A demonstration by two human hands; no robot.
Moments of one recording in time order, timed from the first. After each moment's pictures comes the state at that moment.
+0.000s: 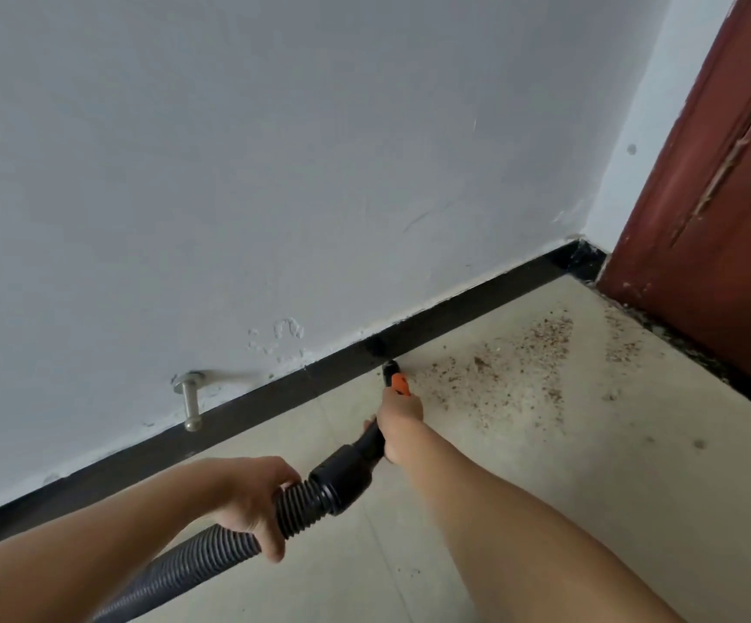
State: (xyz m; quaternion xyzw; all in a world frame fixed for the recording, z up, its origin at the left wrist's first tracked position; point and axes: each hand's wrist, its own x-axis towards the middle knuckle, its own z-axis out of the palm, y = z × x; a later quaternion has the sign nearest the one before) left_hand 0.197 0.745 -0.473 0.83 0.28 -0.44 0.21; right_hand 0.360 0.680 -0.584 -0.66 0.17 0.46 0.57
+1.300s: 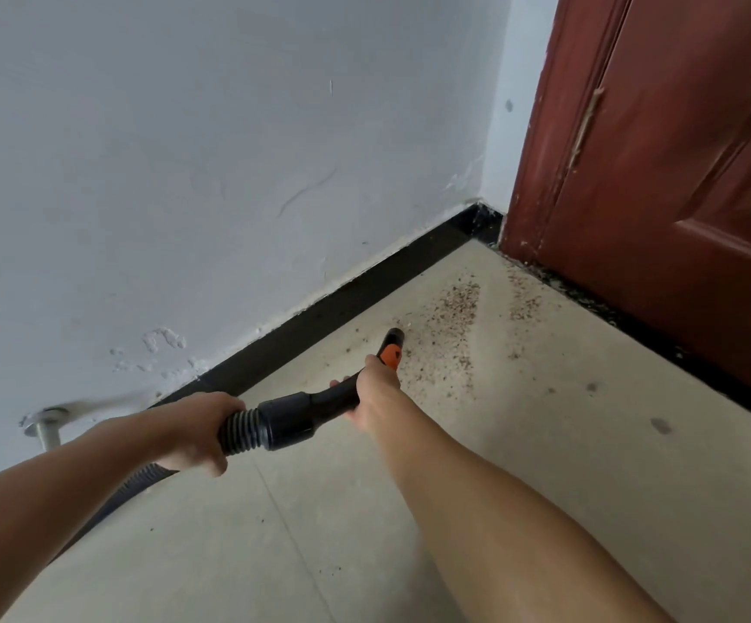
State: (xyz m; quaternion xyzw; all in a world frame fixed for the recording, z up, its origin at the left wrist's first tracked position) left_hand 0.284 0.759 -0.495 0.91 0.22 -0.34 0.08; right_hand 0.430 0.622 -0.575 -0.48 0.33 0.45 0.67
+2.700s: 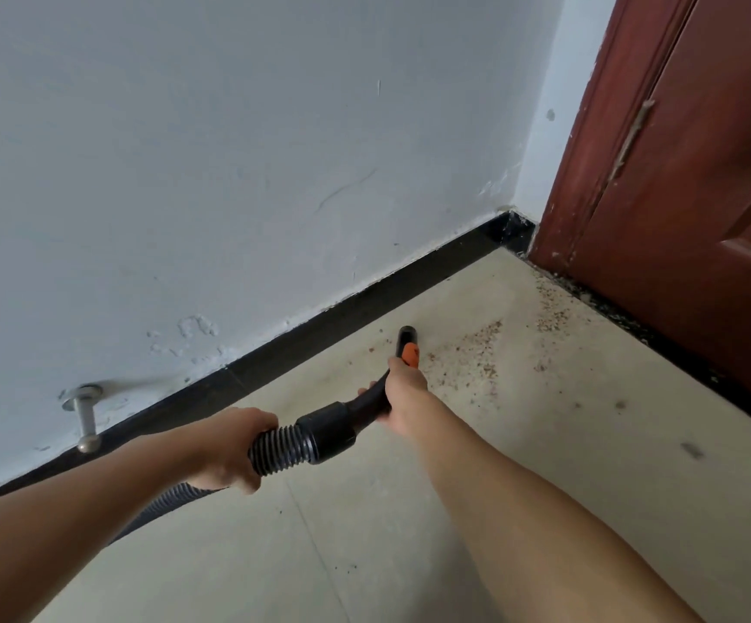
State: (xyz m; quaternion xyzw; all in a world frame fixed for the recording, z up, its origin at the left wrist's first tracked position) left_hand 0.269 0.735 -0.495 0.91 0.20 -0.33 0.13; right_hand 0.437 0.613 -0.576 -0.57 0.27 0.46 0.62
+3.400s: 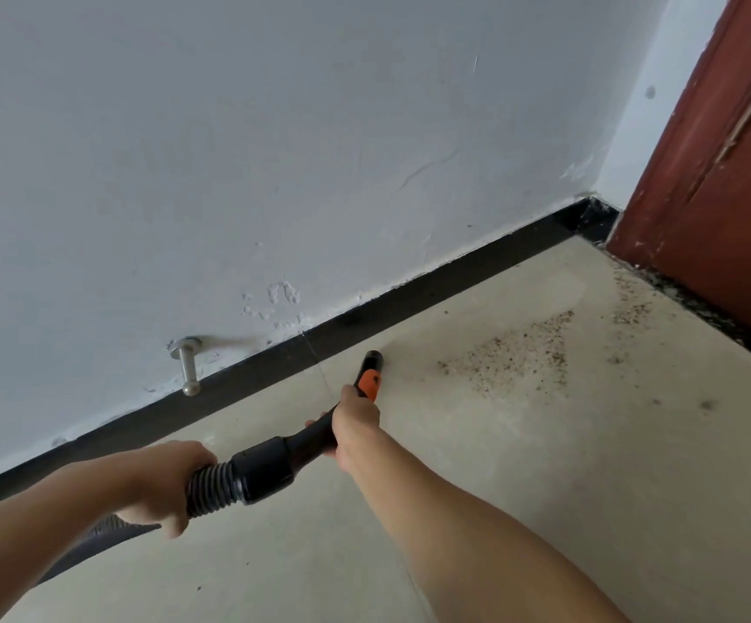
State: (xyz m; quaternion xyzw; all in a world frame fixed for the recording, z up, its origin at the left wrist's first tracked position) left_hand 0.130 0.776 -0.476 0.84 0.30 -0.44 0.07; right_hand 0.289 0.695 -0.594 -0.54 0.25 0.55 0.58
